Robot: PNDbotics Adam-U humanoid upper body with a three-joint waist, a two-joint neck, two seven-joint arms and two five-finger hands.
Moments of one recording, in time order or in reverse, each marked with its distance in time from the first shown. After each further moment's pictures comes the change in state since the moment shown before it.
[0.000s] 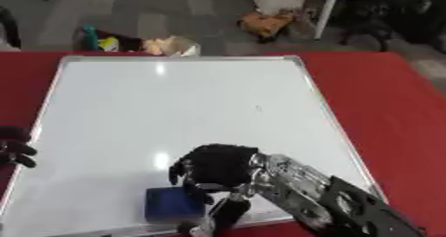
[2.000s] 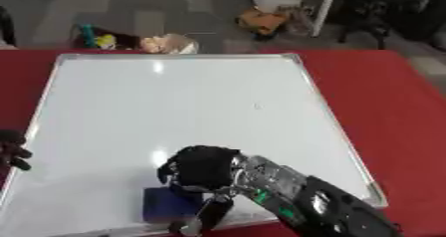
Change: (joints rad) left arm -0.001 0.000 -0.001 0.002 -0.005 0.001 -0.001; right arm -0.034 0.062 0.015 0.117 0.144 -0.030 -0.061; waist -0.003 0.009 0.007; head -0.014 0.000
